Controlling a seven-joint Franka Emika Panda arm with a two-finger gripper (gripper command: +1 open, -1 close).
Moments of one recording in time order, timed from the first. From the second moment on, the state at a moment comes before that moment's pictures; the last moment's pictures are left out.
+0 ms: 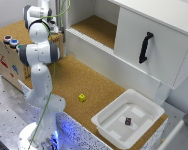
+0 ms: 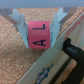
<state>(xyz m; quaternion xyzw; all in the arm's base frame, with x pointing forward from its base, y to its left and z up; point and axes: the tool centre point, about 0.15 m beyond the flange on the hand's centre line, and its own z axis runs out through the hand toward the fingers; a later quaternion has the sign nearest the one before) 0.350 0.422 0.433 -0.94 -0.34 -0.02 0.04</state>
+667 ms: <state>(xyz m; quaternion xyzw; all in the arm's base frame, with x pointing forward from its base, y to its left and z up) 0.347 0.443 0.431 -0.99 -0.12 -0.04 0.06</state>
